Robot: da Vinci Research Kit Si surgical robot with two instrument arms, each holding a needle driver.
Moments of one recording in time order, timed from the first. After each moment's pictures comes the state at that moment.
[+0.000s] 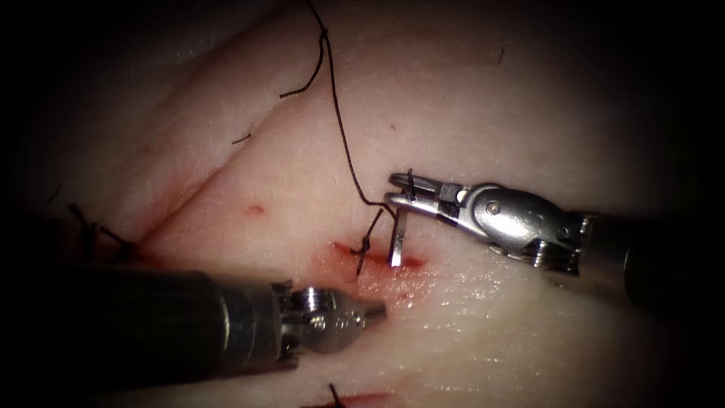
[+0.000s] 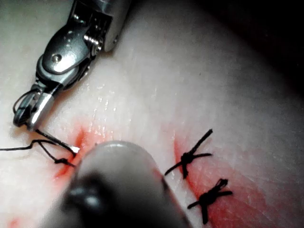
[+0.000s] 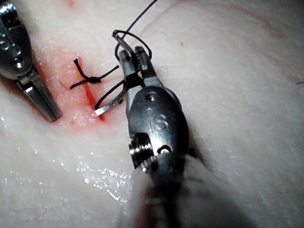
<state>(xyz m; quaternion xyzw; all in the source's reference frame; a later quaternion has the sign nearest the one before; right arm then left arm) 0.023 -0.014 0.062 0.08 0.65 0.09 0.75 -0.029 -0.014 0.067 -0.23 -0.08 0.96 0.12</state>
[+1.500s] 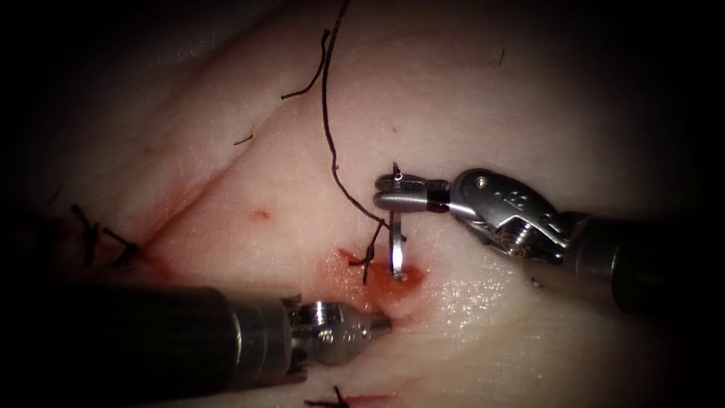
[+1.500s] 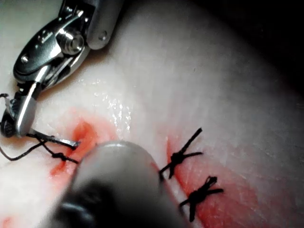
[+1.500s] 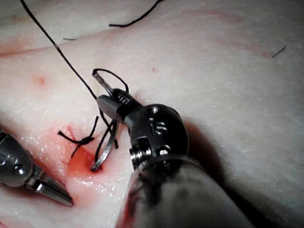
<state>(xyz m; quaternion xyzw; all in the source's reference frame) 0.024 -0.013 0.062 0.28 0.60 0.30 0.69 -0.028 -0.014 0.069 -0.23 -0.09 0.96 0.12</state>
